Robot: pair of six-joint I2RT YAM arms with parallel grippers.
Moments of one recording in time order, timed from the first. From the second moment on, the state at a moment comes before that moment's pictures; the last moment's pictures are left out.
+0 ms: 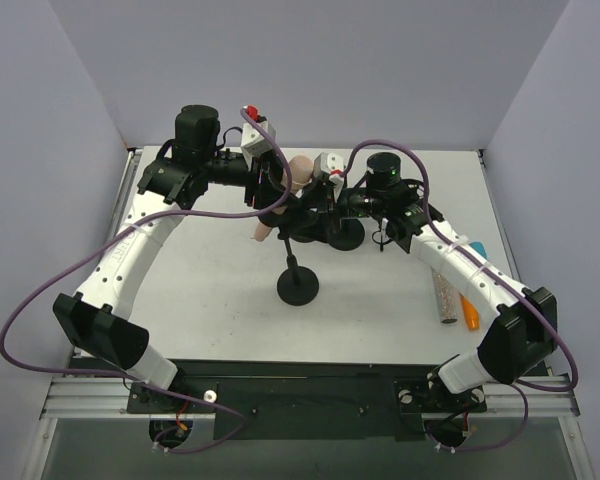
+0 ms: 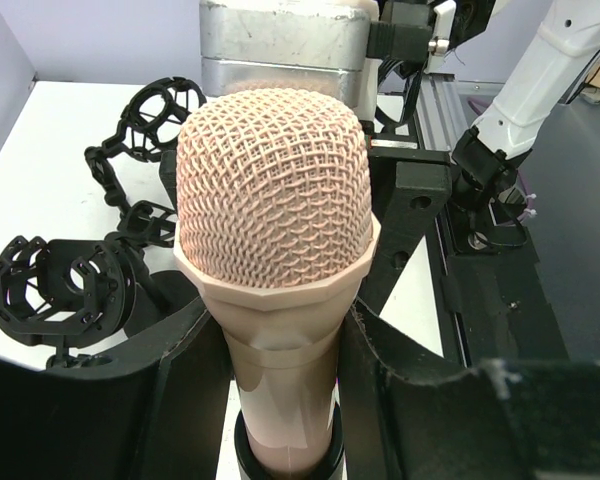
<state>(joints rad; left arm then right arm) -0.42 1.56 1.75 -0.57 1.14 0.30 0.55 1.47 1.25 -0.03 -0.95 -0.25</state>
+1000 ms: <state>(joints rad) -0.42 1.64 1.89 -0.64 1.12 0.28 0.52 1.50 1.35 -0.17 -0.95 -0.30</state>
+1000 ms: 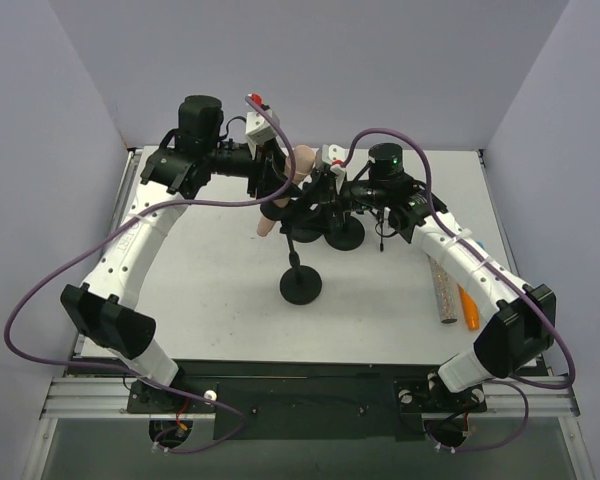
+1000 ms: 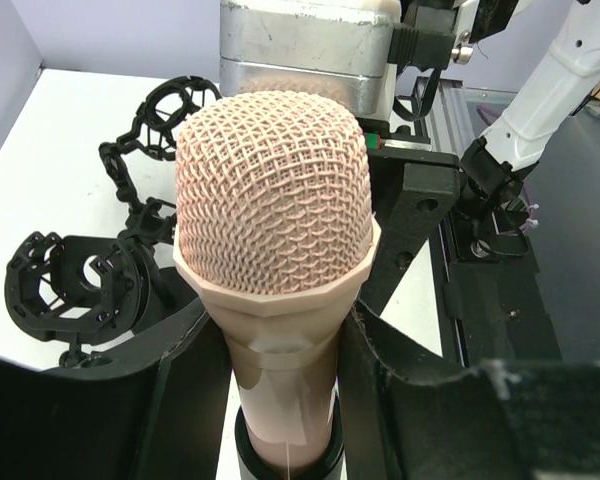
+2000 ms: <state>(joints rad) -0.42 1.59 1.87 -0.59 1.07 0.31 0.53 1.51 1.32 -0.19 -0.92 -0.32</state>
